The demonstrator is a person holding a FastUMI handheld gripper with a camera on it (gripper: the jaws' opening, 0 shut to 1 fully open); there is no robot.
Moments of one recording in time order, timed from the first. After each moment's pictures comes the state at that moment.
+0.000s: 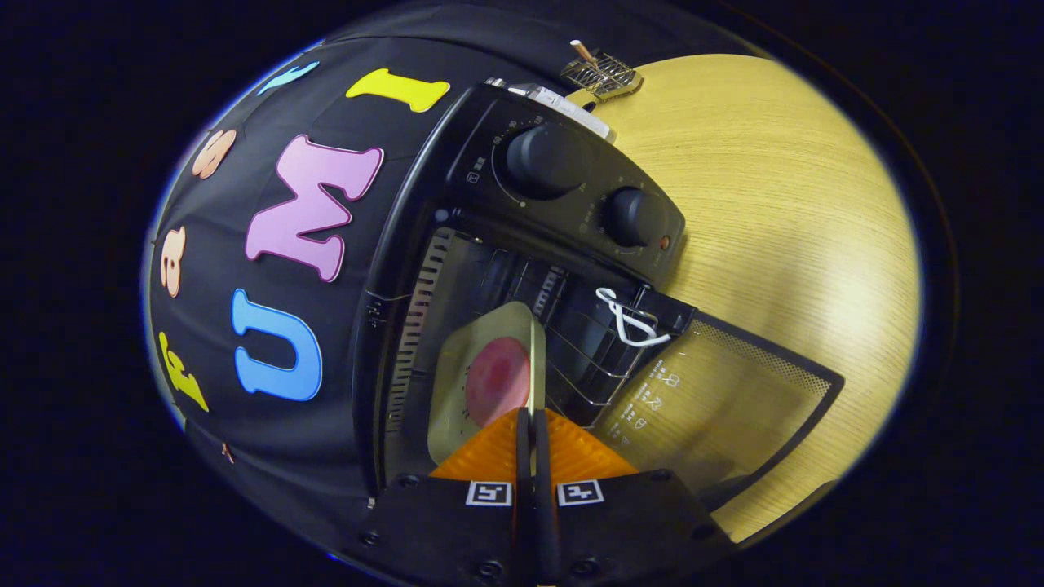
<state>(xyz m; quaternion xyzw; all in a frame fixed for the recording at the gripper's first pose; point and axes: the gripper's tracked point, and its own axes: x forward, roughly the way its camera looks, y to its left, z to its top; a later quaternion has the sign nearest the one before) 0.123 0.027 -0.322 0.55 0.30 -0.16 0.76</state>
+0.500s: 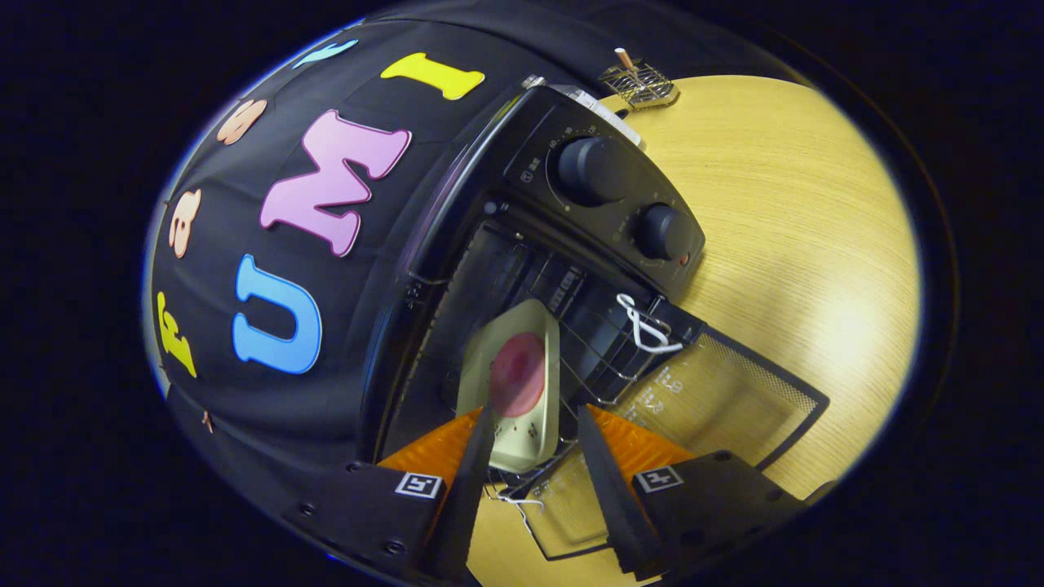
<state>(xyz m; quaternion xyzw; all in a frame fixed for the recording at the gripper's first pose) 0.099 0.036 -0.305 0.50 0.32 -0.11 0.79</state>
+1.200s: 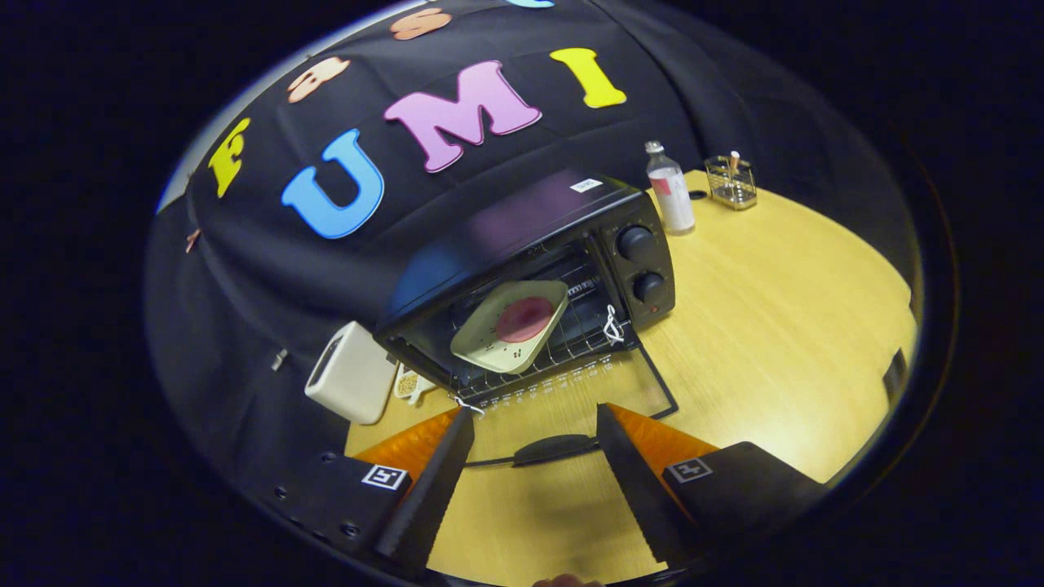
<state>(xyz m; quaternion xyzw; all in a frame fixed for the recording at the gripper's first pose) -0.006 0.026 -0.230 0.24 0.35 -0.02 0.90</state>
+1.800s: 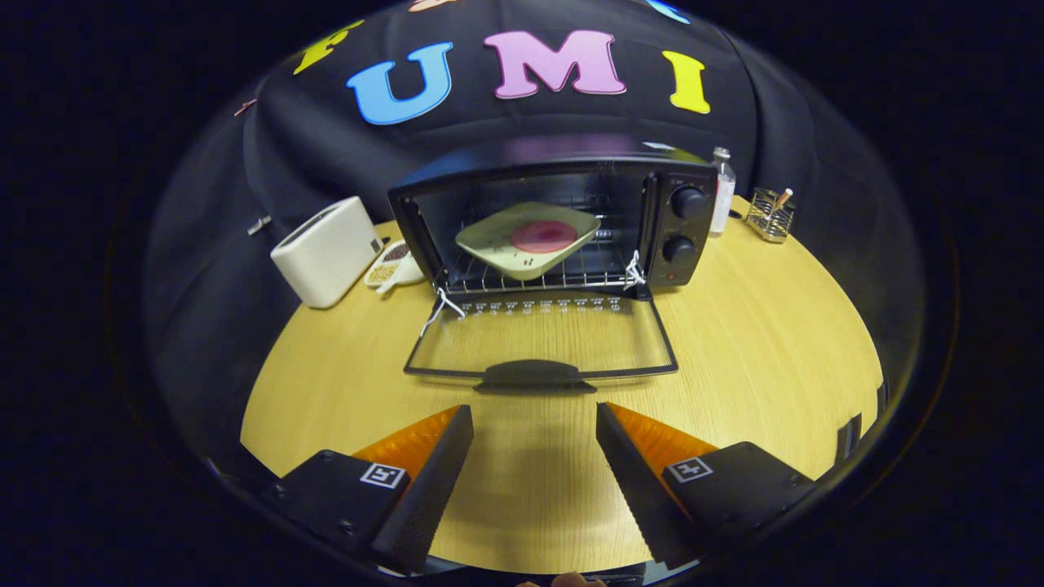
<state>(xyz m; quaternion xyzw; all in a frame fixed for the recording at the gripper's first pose) -0.052 0.057 -0.312 0.07 0.44 0.03 0.89</state>
